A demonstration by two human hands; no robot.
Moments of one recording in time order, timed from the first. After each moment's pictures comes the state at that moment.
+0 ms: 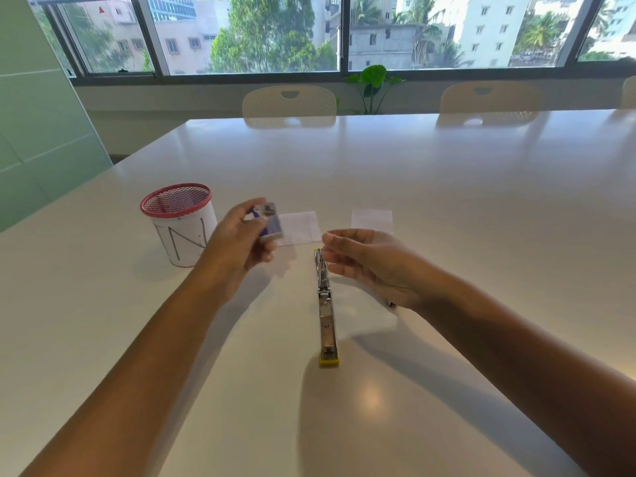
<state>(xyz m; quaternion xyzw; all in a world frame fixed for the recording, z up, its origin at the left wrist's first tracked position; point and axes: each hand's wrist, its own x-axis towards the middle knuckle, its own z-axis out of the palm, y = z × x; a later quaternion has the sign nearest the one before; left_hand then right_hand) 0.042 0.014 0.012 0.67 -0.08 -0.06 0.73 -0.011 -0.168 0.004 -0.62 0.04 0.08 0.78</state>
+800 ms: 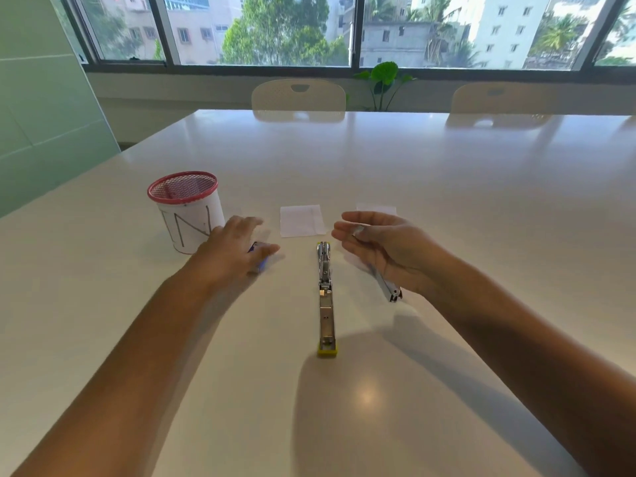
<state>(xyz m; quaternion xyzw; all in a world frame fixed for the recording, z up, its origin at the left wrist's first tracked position) 0.067 0.045 -0.020 0.96 -0.19 0.03 0.19 -0.007 -0.177 0.013 -0.54 0.08 0.05 0.84</state>
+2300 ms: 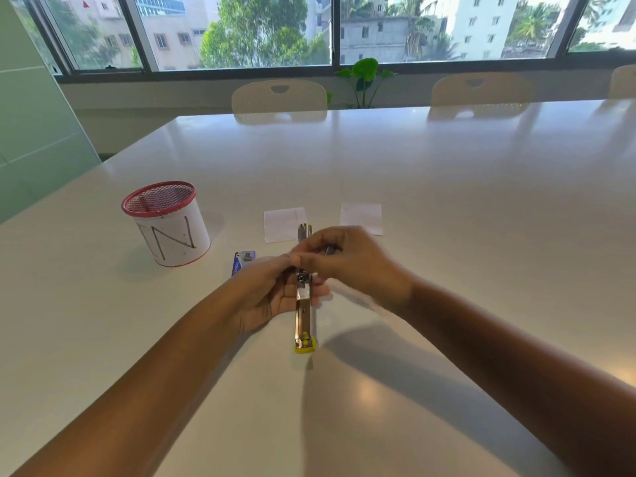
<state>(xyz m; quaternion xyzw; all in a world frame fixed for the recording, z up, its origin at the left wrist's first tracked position) 0.014 -0.016 -0.009 0.59 -0.07 -0.34 0.73 -0.021 -0.157 0.002 -0.80 -0.07 -0.04 0.59</state>
